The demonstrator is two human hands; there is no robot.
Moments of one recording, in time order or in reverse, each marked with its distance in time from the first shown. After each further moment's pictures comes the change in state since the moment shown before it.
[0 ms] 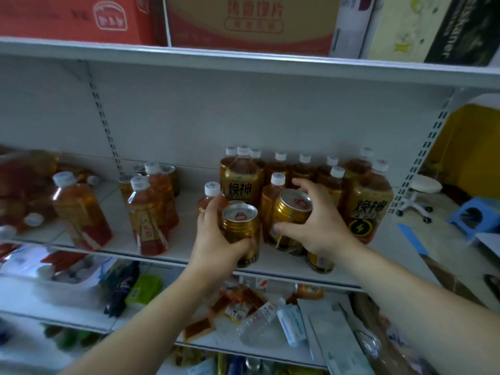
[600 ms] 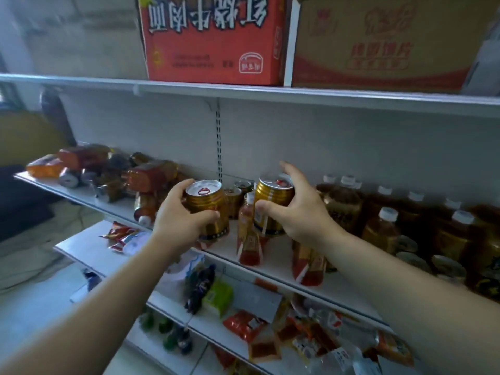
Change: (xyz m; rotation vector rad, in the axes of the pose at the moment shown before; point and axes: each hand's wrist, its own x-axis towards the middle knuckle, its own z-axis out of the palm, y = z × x) left_hand -0.009 0.005 -0.217 0.085 0.463 -0.005; right_hand 0.042 -0.160 0.124 0.323 -0.227 -0.232
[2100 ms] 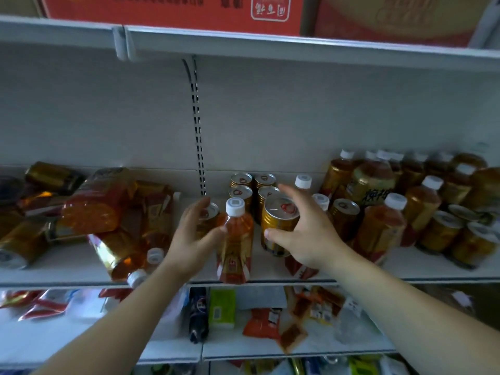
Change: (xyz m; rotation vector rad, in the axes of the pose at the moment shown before) left_hand 0.195 -0.171 -0.038 -0.104 -0.630 0.055; right_hand 0.085 0.023 0.171 -0.358 0.270 0.362
